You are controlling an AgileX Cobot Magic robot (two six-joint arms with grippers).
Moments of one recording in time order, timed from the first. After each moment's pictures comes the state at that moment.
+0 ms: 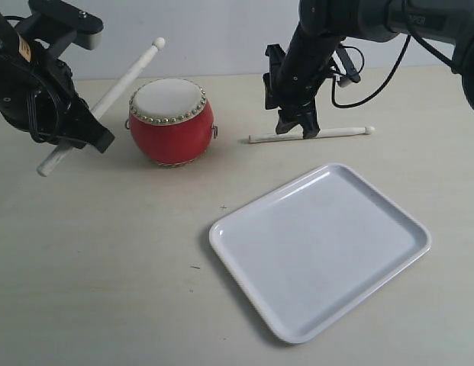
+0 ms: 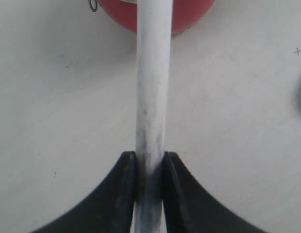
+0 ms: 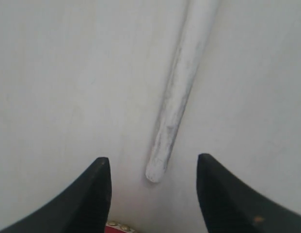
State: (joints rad) left arm -0.48 1.56 -1.13 0.16 0.82 0.05; right arm 0.38 2.37 -1.97 0.10 0.91 1.57
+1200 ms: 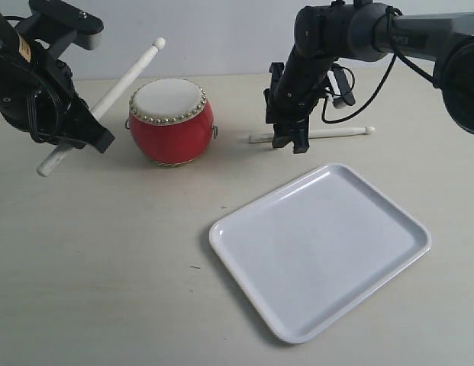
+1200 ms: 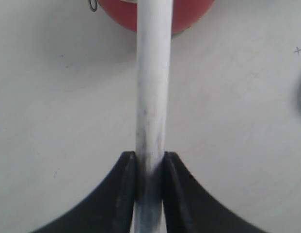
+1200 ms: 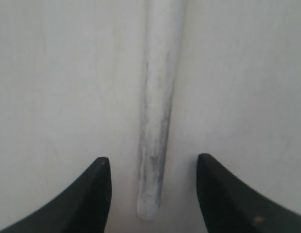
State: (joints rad) left arm -0.48 1.56 -1.13 0.16 0.82 0.06; right arm 0.38 2.44 -1.97 0.10 0.87 1.71
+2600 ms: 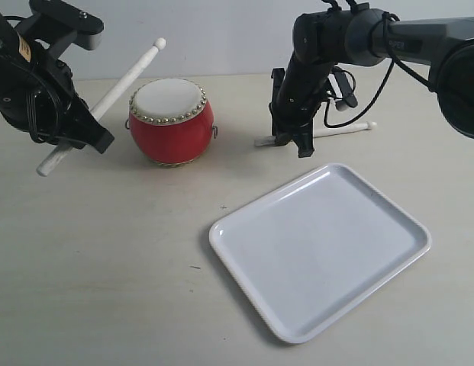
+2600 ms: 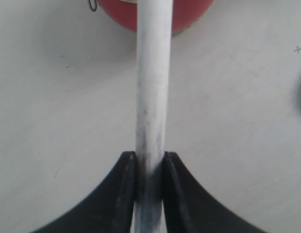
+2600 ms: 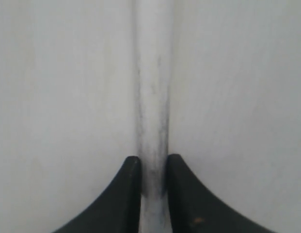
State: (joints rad) left arm -0.48 1.56 -1.13 0.16 0.82 0.06; right arm 0.38 2.46 -1.97 0.05 0.88 1.71
